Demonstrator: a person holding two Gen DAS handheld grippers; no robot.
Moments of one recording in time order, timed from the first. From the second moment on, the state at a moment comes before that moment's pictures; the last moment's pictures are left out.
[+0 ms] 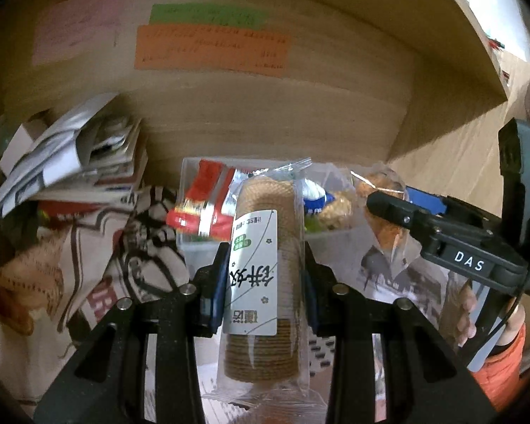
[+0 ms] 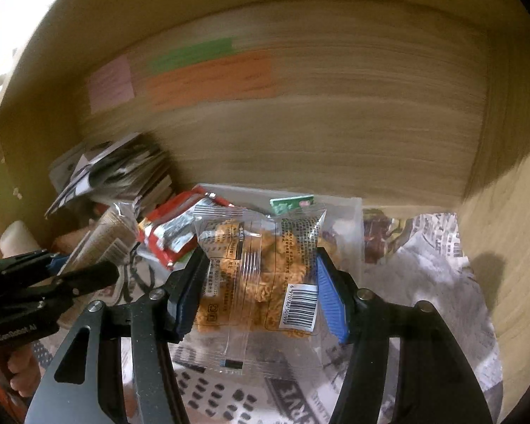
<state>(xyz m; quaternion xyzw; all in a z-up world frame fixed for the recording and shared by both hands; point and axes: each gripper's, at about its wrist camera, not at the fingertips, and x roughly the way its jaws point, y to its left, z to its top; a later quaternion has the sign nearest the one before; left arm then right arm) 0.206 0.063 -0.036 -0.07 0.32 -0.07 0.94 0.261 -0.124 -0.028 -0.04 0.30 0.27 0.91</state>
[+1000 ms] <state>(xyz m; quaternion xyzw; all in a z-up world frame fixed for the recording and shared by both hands) 0.335 0.046 -0.057 -0.07 0.35 -0.05 0.93 0.363 -0.100 -0.053 -0.06 0.36 0.24 0.90</state>
